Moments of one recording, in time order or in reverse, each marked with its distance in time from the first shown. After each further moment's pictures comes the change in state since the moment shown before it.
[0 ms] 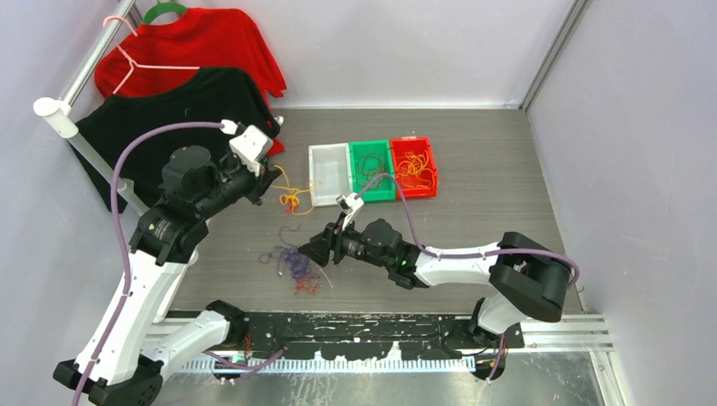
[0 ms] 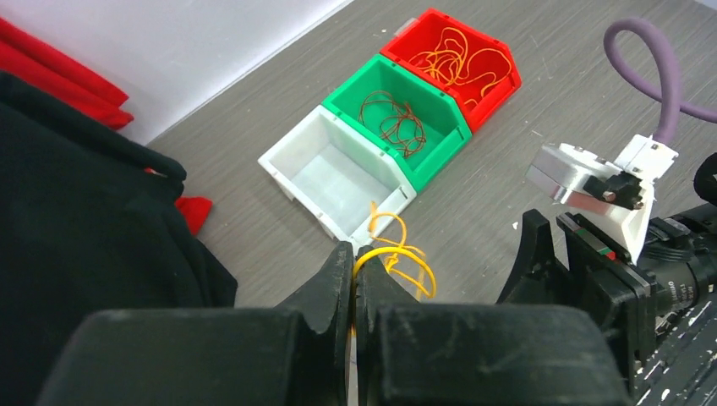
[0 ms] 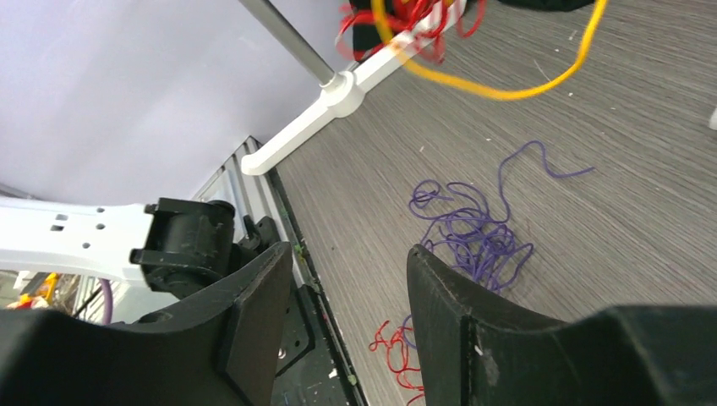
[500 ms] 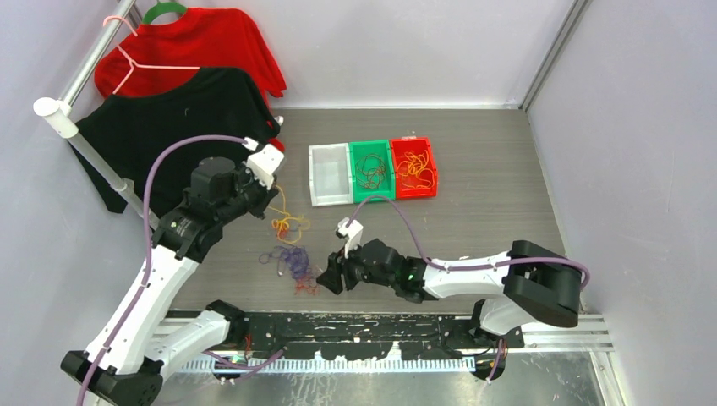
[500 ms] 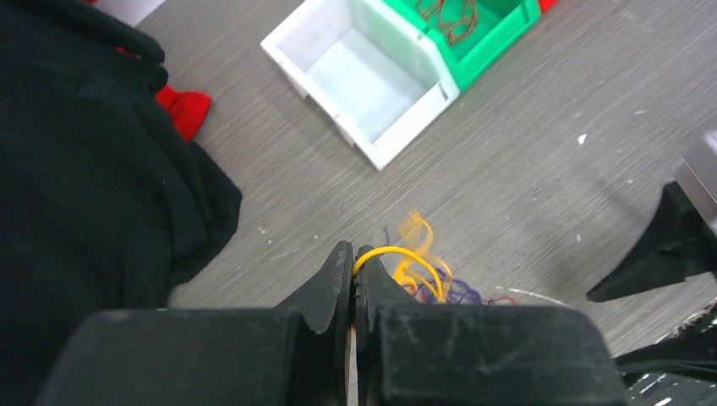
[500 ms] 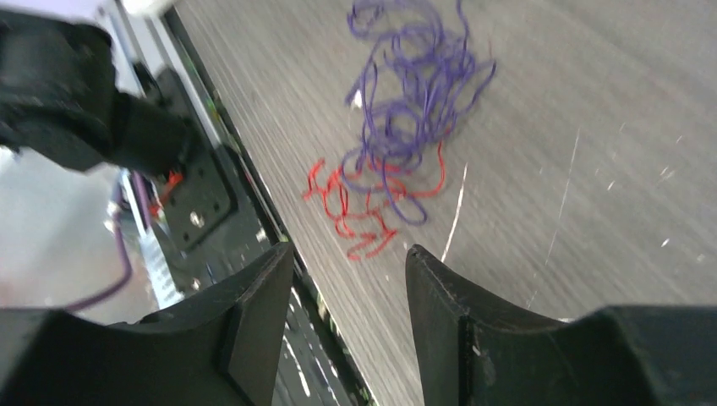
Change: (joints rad) left arm 0.000 -0.013 -0.163 -0.048 -0.124 0.017; right arm 0.080 -0.077 -0.087 -0.265 0.071 -0.102
